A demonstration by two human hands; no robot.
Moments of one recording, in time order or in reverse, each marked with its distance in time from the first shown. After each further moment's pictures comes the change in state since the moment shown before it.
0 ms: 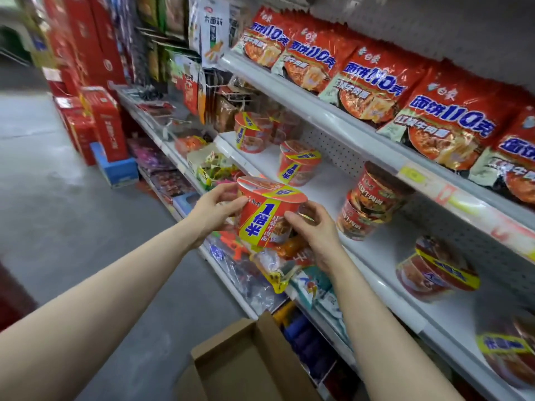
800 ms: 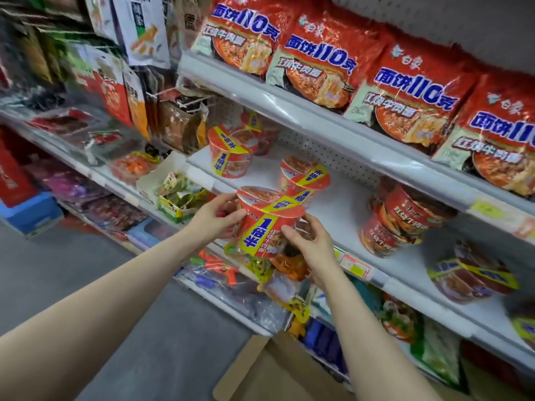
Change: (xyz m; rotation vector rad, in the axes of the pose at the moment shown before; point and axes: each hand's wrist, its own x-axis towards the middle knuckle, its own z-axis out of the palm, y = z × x) left_hand 0.242 0.005 -0.107 0.090 -0.374 -0.038; right_hand 0.152 0.007 0.131 -0.025 0.337 0.131
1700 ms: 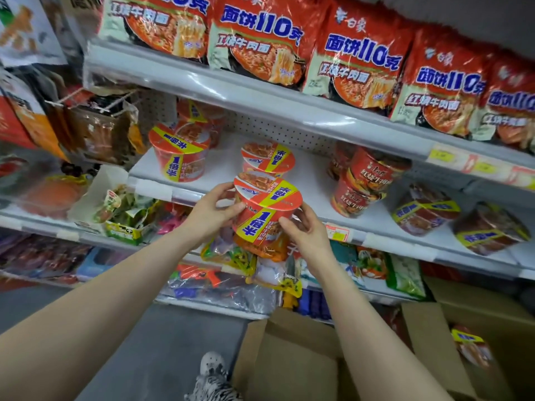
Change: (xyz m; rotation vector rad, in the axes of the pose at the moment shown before) left_hand 0.073 -0.005 0.009 0.071 -0.327 0.122; right_hand -0.005 0.016 0.015 0.047 0.320 0.003
